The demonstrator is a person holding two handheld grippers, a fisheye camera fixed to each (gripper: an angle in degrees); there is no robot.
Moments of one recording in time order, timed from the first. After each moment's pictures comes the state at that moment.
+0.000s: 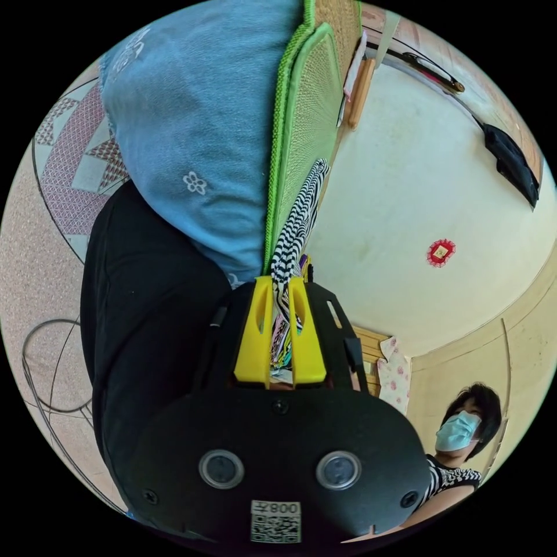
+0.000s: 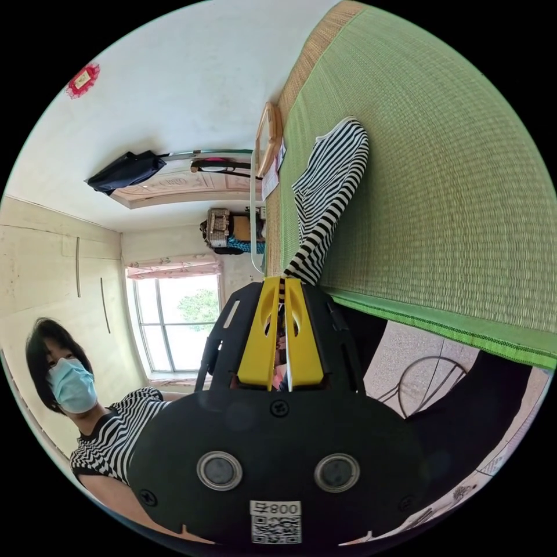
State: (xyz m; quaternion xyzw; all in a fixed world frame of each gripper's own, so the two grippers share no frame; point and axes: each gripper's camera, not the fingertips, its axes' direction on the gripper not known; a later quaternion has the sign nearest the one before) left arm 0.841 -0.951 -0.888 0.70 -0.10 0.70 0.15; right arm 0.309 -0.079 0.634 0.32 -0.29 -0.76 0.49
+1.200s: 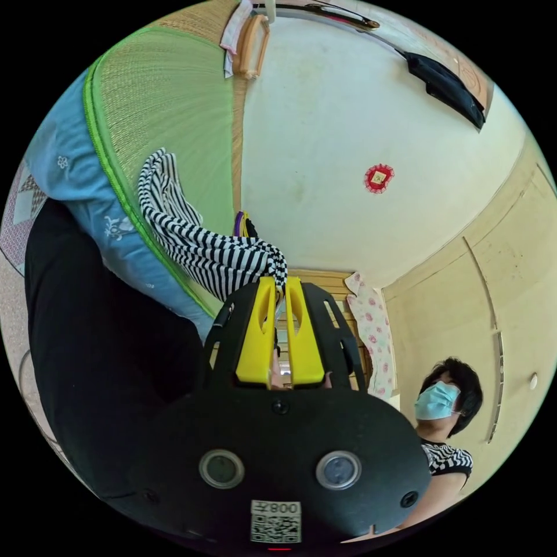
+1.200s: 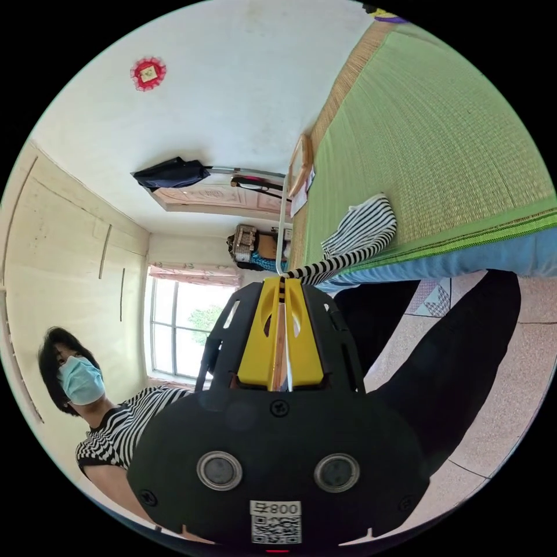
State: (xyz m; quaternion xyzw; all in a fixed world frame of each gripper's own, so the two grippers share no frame) left arm 0.750 -1.012 -0.692 0.58 -0.25 0.76 0.13; right arm 0.496 -0.244 0.650 0.34 -0.36 -0.77 0.41
